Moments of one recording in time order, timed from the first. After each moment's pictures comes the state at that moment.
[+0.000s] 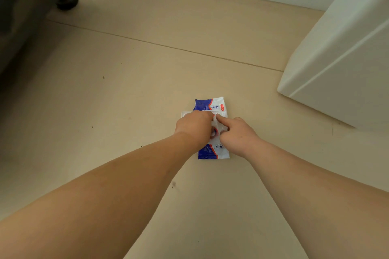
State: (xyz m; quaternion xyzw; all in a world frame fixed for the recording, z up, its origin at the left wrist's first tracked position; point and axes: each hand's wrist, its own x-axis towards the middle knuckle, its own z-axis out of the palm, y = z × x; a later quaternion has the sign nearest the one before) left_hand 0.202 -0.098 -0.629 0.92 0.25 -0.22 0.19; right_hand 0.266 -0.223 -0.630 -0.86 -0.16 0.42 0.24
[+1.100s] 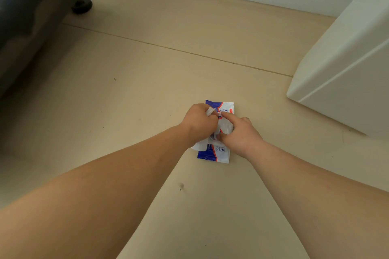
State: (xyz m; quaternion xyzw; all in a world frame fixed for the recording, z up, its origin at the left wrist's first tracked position) left_hand 0.196 -0.077 -0.607 0.72 0.39 -0.10 0.56; right_hand 0.264 -0.209 -0.638 -0.88 -0.15 0.38 0.25
